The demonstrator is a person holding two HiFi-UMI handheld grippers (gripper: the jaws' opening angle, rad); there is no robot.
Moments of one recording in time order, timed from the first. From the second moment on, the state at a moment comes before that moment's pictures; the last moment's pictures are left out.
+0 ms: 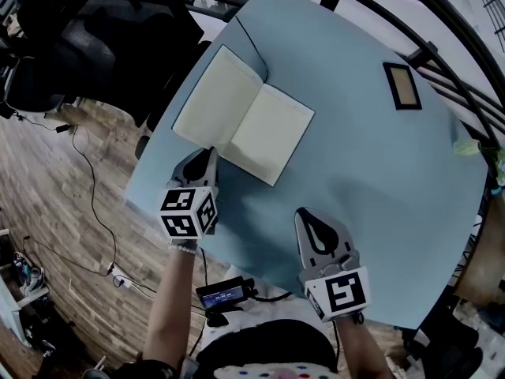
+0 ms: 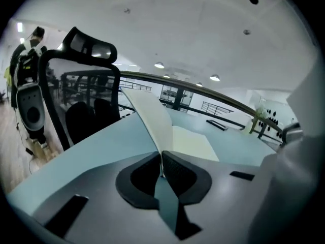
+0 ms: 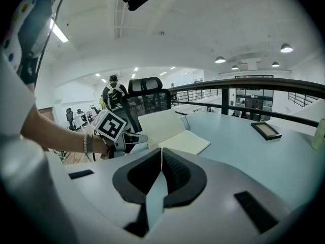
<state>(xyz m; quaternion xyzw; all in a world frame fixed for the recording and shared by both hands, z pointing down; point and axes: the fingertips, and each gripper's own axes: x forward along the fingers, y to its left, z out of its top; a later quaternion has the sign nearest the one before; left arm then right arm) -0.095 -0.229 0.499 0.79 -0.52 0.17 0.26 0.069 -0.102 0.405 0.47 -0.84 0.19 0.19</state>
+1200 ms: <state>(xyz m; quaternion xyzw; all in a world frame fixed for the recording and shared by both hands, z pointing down) -0.047 -0.202 0.516 0.79 -0.39 0.47 -0.10 0.067 -0.094 0.408 0.47 -0.84 0.20 0.19</state>
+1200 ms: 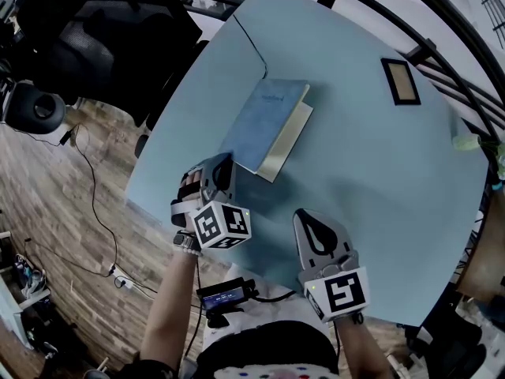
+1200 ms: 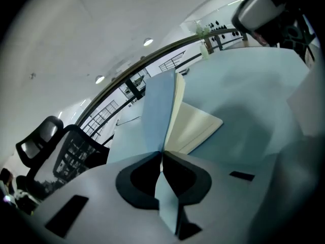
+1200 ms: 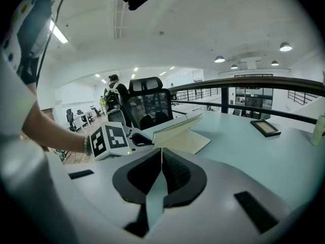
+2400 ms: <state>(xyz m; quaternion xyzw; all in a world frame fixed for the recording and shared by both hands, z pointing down) -0.048 -0.190 0.509 0.79 -0.39 0.46 -0.13 0.072 -0.095 0.394 0.50 -0.83 0.17 0.19</state>
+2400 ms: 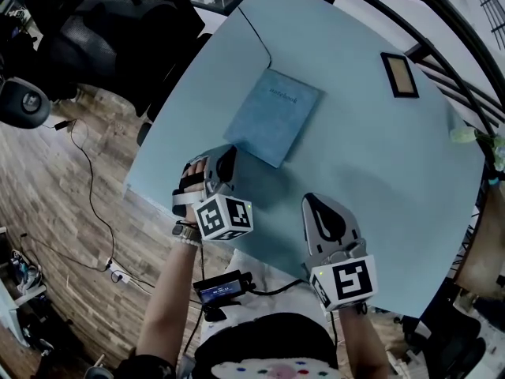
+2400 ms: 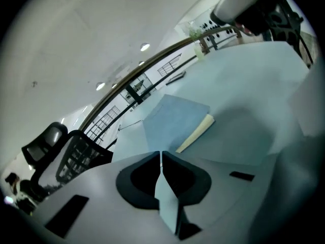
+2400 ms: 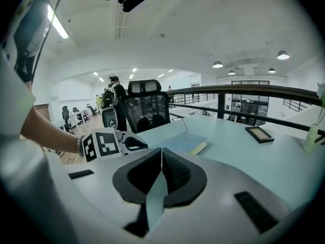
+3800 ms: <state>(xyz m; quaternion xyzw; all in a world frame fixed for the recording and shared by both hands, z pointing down) -0.103 -0.073 0.294 0.87 -0.47 0.17 -0.01 0.016 -0.062 0.281 0.48 -0.86 0.01 0.15</state>
